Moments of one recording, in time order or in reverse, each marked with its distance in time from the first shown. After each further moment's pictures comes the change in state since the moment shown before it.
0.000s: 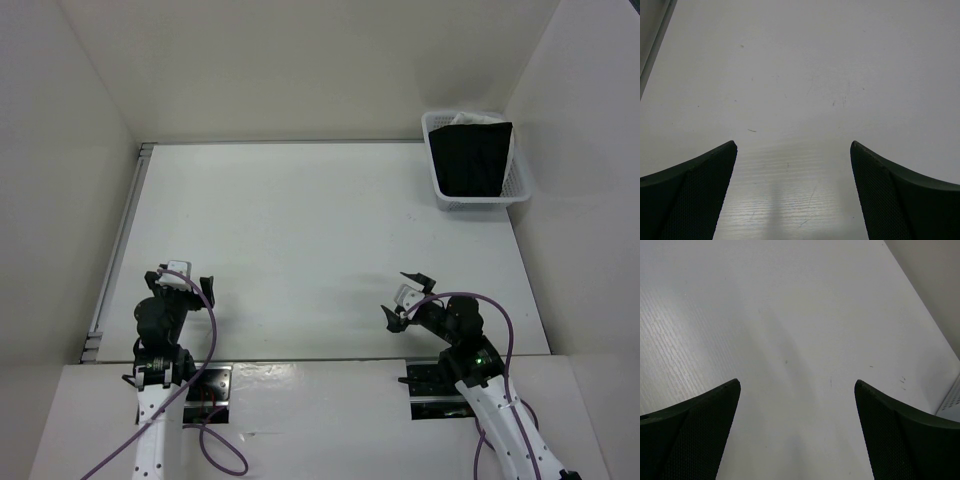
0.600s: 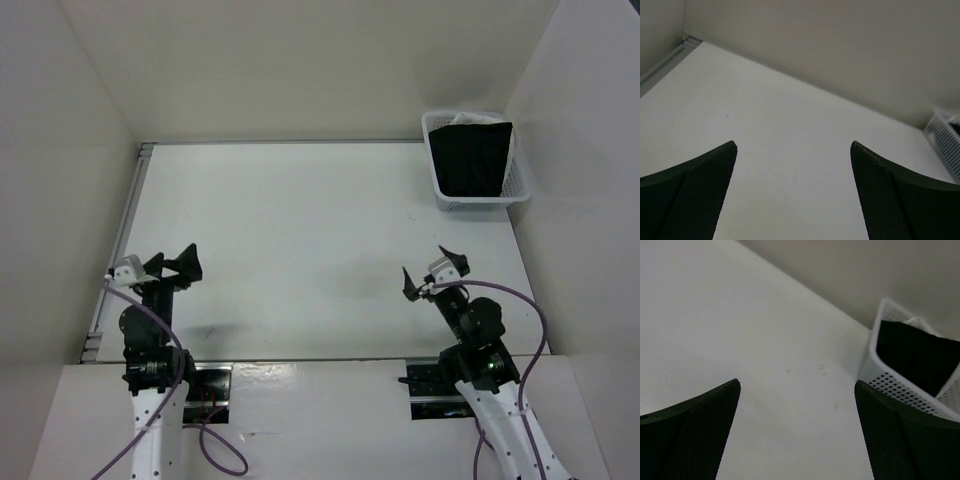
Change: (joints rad) left arm -0.003 0.000 0.099 0.198 -0.150 -0.510; right arm -0.002 0.000 0.123 0.121 0.375 0.224
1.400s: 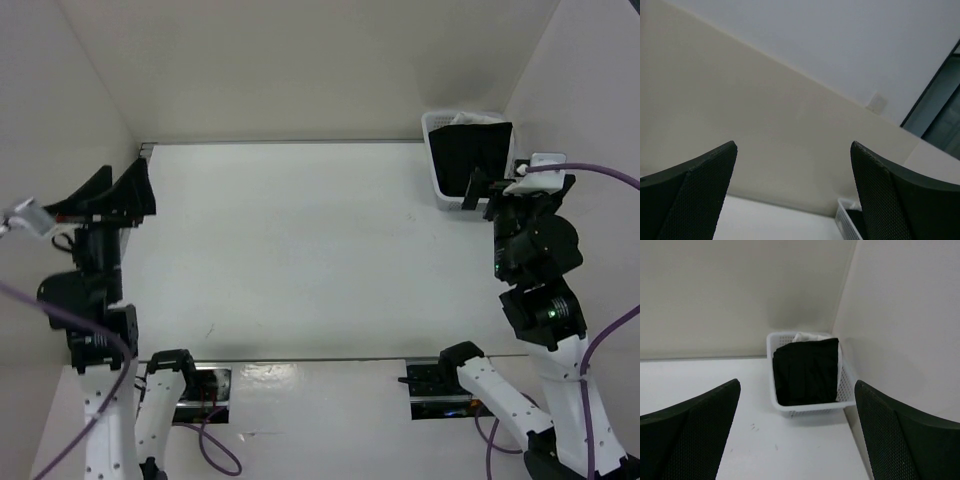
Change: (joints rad) left arm 0.002 0.487 0.793 0.166 0.012 -0.223; right arm -0.032 0.686 1.022 -0.158 0.572 0.179
